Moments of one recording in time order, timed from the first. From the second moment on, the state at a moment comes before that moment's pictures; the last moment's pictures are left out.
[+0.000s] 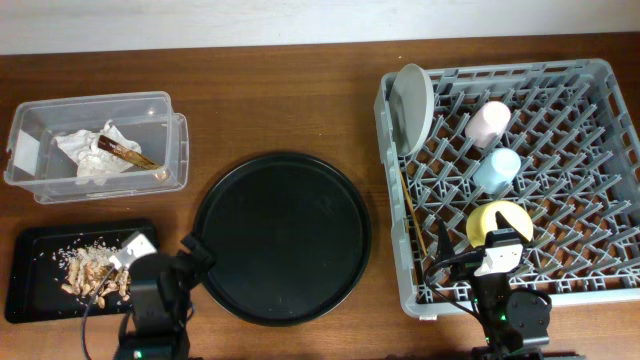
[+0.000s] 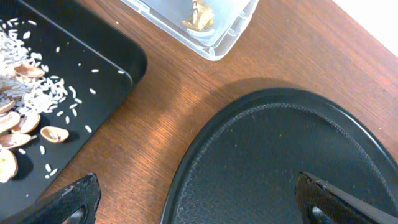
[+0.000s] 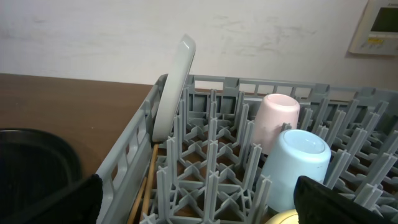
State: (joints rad) left arm 0.05 0.54 0.30 -0.44 -0.15 -0.60; right arm 0.05 0.01 0.01 -0.07 -0.04 -0.04
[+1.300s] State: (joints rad) left arm -0.03 0.01 0.01 -0.07 -0.15 -0.18; right arm 0.05 0.01 0.01 -0.07 -0.04 -0.04
